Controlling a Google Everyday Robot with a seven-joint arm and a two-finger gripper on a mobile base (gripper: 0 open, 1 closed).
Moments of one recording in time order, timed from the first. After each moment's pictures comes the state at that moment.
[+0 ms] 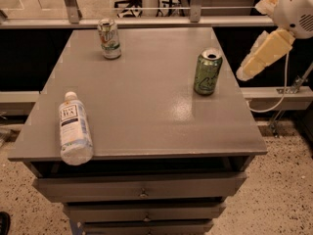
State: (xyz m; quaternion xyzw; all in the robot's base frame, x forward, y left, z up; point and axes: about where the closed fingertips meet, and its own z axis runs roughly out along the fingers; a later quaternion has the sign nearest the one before) arm 0.542 -0.212 1.006 -0.54 0.76 0.01 0.35
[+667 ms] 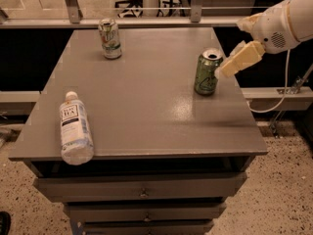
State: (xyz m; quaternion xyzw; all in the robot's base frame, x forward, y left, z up) arm 0.597 -0.195 0.961 -0.49 0.76 0.12 0.41
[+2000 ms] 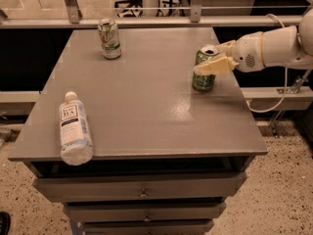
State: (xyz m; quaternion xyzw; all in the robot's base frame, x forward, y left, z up) arm 0.644 -0.164 0.899 -0.43 0.74 0.24 0.46
